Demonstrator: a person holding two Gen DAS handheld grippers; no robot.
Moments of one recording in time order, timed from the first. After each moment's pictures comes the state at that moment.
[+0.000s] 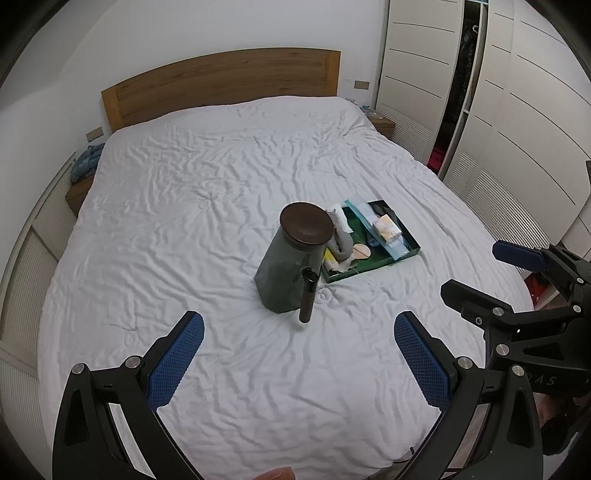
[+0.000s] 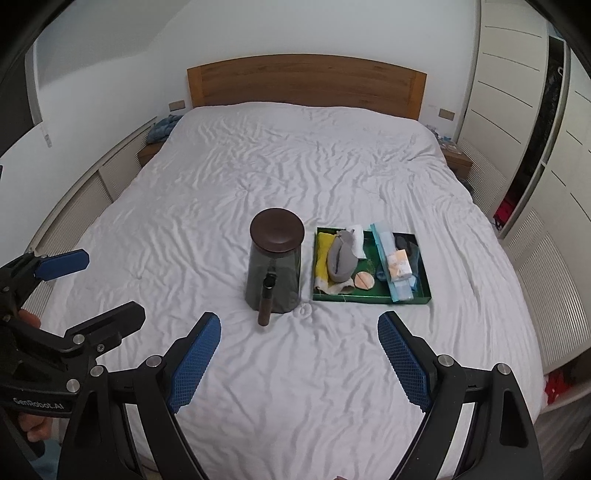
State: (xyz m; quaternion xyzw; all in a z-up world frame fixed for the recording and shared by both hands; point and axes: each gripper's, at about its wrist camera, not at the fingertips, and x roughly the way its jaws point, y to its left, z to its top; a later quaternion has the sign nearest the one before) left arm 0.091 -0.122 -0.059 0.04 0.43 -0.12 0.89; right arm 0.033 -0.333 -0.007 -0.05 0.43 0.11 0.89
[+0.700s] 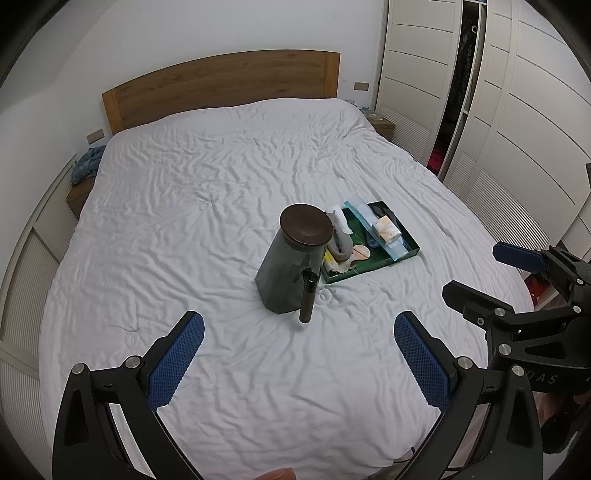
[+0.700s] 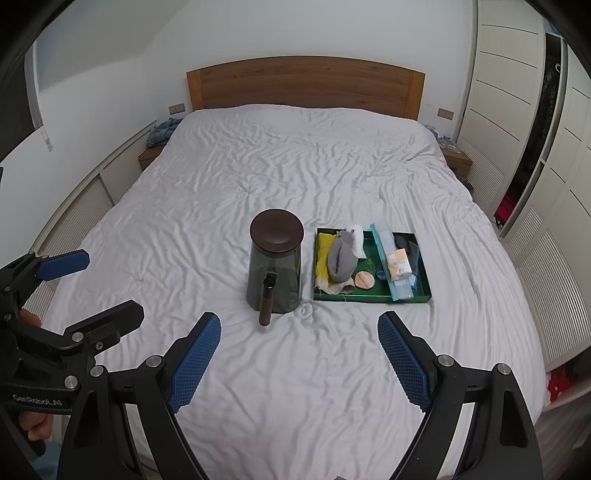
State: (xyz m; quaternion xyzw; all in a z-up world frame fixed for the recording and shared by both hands) left arm 0.091 -0.122 -0.056 0.04 0.43 -0.12 0.89; right arm 0.031 -0.331 -0.002 -0.05 0.43 0.11 0.89
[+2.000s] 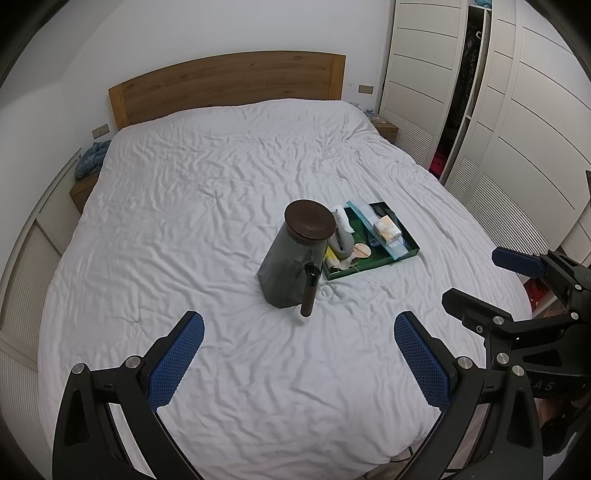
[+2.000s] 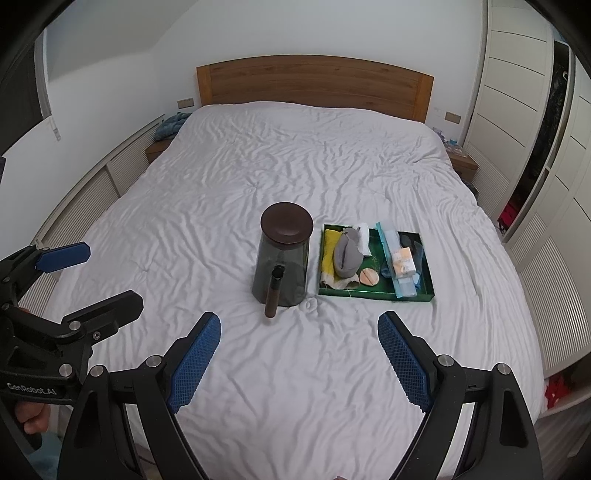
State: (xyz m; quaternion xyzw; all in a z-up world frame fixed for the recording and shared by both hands) left arm 0.081 -0.114 -0.050 0.03 0.43 -0.11 0.89; right arm 0.020 -0.325 -0.003 -0.06 0.43 0.12 0.89
